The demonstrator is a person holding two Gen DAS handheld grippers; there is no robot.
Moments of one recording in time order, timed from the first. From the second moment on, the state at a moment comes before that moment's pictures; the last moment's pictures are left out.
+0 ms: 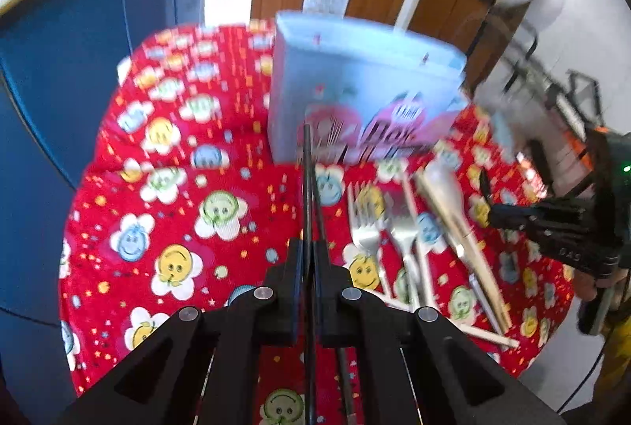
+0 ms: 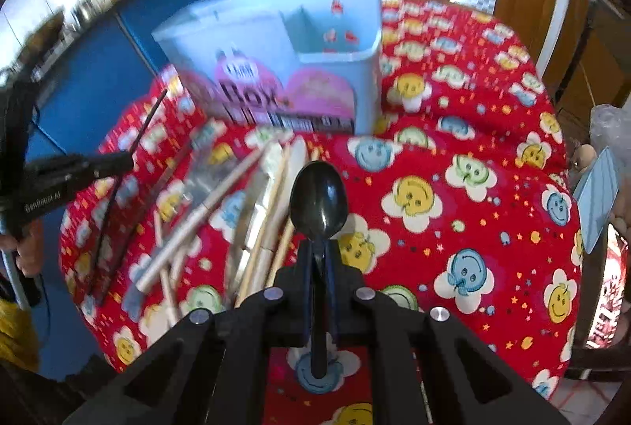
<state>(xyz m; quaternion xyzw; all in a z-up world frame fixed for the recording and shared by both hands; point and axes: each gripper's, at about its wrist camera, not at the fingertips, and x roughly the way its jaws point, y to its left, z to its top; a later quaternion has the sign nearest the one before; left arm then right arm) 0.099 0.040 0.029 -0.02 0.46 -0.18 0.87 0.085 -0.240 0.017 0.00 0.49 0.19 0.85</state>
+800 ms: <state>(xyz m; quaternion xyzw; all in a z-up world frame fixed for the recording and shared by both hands) 0.128 0.021 0.198 -0.09 0.16 -0.15 0.97 0.095 -0.234 0.100 0.06 0.25 0.17 0.95</state>
